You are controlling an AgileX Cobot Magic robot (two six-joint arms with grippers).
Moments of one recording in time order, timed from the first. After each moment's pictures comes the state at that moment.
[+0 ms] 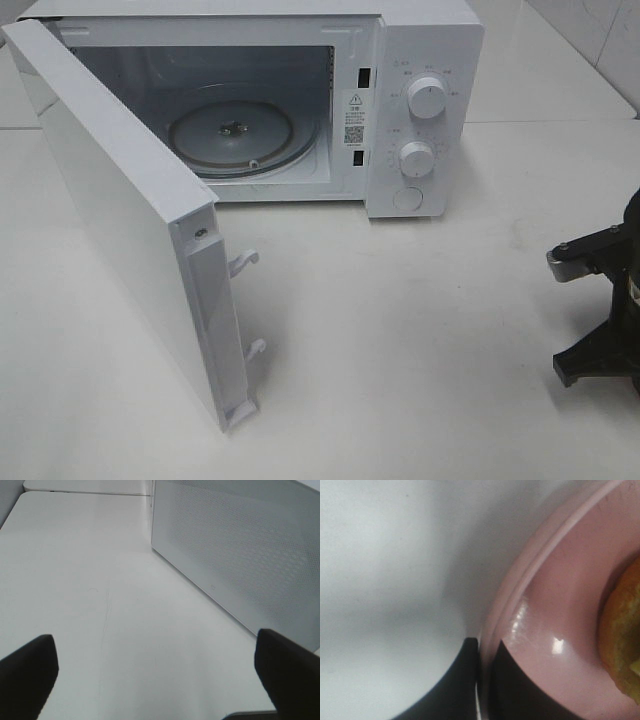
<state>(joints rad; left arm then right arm) 0.00 -0.01 -0.51 -0.10 1.08 0.01 0.27 1.68 -0.62 -0.52 0.66 0.64</state>
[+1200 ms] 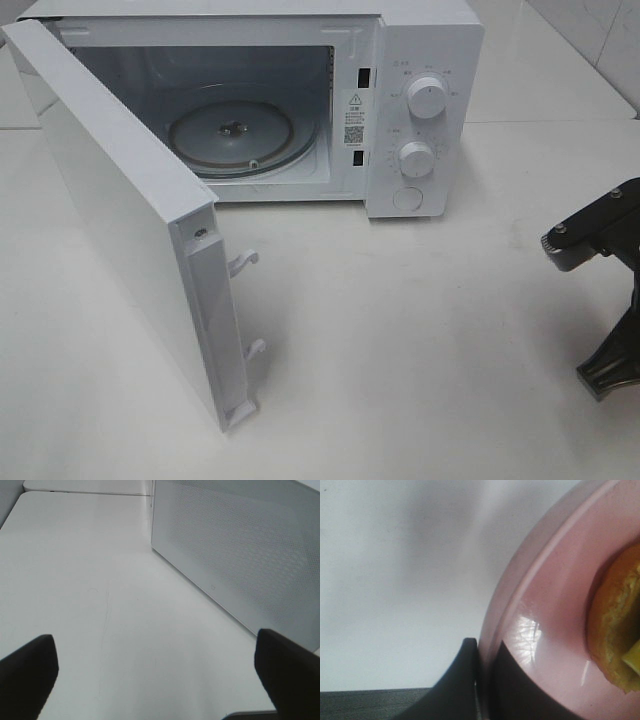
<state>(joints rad) 0.00 -0.01 -0.51 -0.10 1.08 0.01 0.58 1.39 -0.61 -0.58 0.98 0.68</state>
